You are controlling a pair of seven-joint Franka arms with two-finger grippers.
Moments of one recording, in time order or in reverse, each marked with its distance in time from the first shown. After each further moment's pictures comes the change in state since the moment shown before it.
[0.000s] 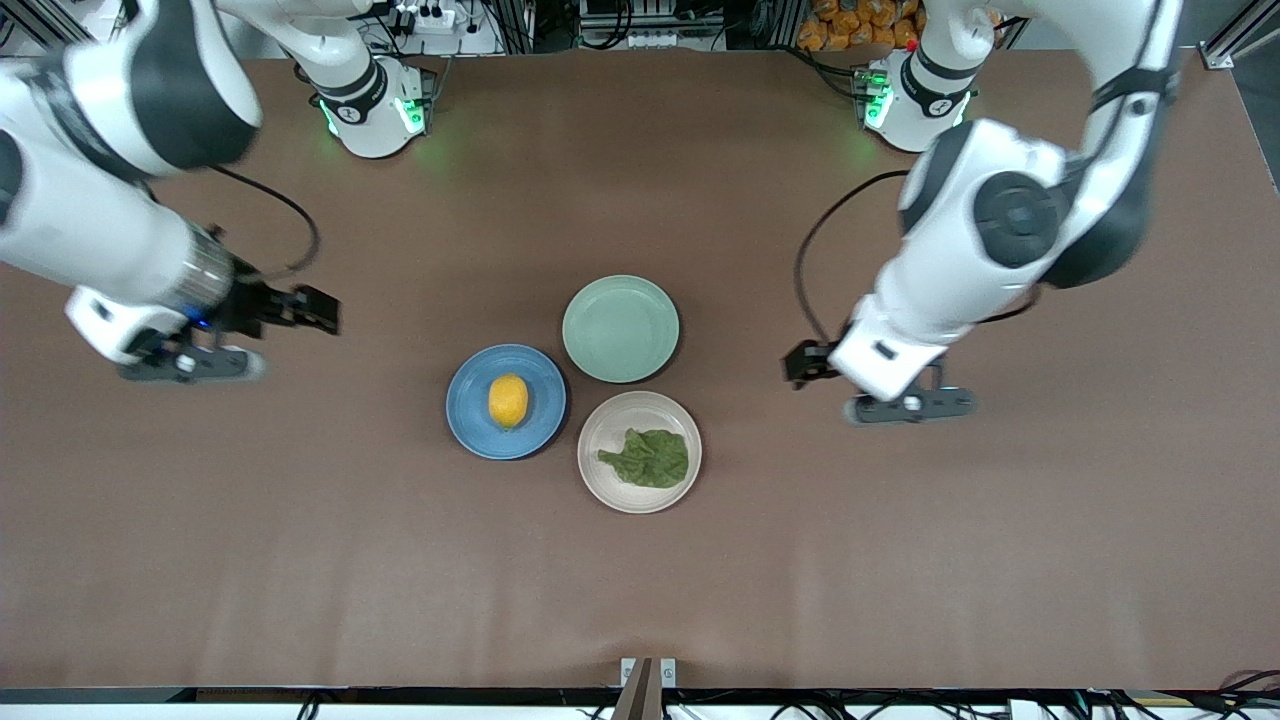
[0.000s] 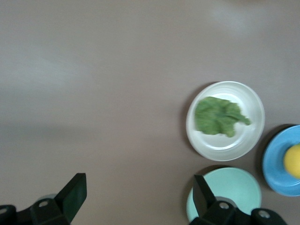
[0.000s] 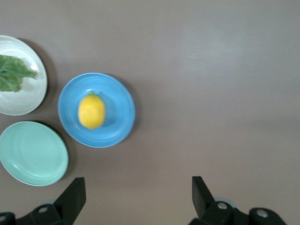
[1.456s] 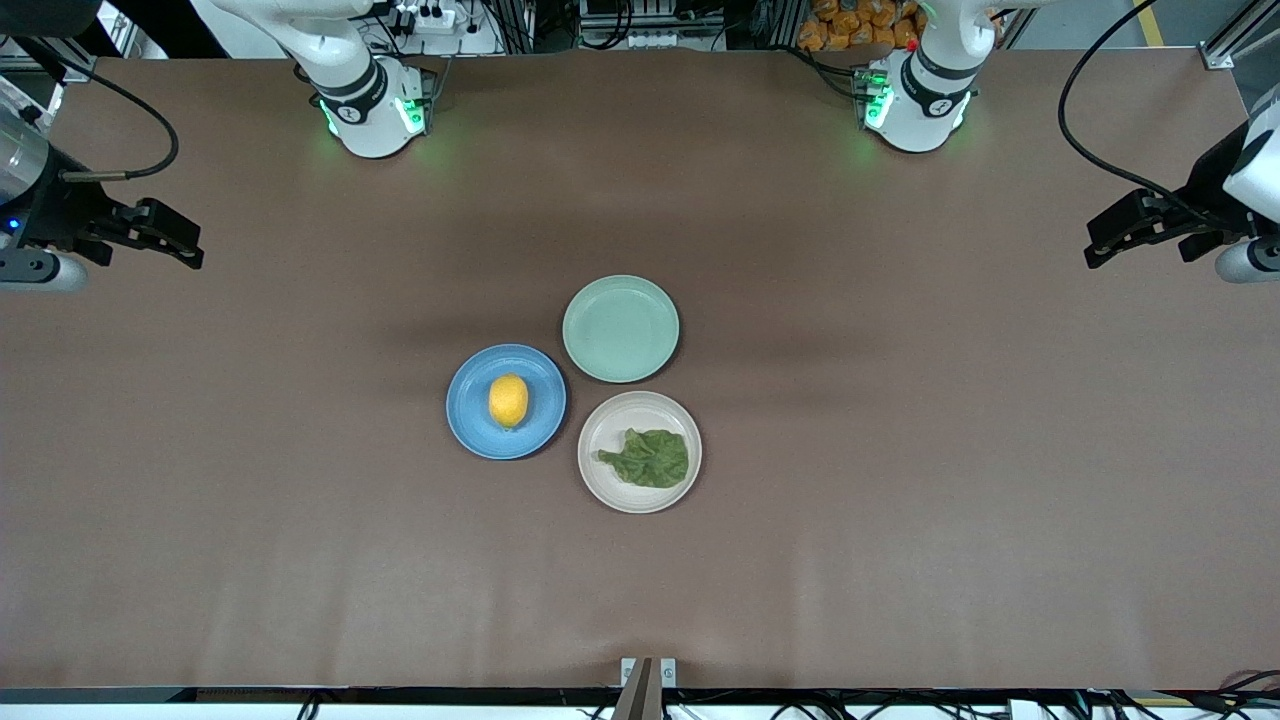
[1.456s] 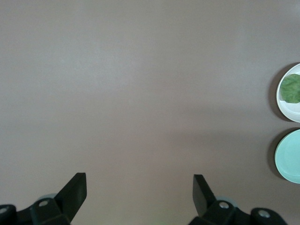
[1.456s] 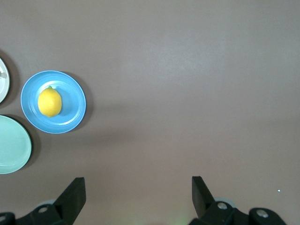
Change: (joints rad) left arm 0.370 -0.387 0.046 0.013 0.063 -0.504 0.456; right arm -0.037 -0.242 -0.165 0.042 -0.063 -0.224 -0.154
